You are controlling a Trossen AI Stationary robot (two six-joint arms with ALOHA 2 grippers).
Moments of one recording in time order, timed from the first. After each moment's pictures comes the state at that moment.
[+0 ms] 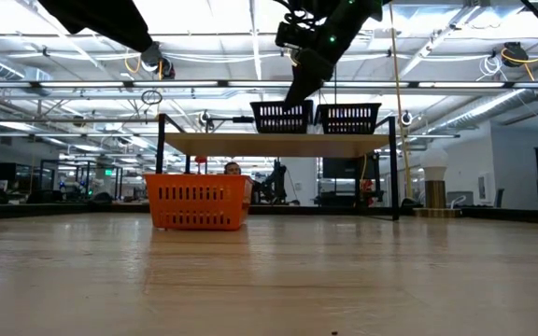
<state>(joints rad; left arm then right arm) -0.71 1.69 1.20 -0.52 -0.63 -0.72 -0.28 1.68 1.47 -0.59 0.13 -0.35</state>
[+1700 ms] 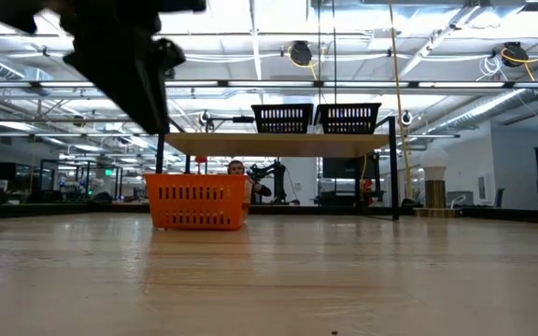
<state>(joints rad) -0.44 1.69 1.20 -0.71 -0.30 -0.26 0.80 1.46 0.99 -0.01 0.61 0.09</state>
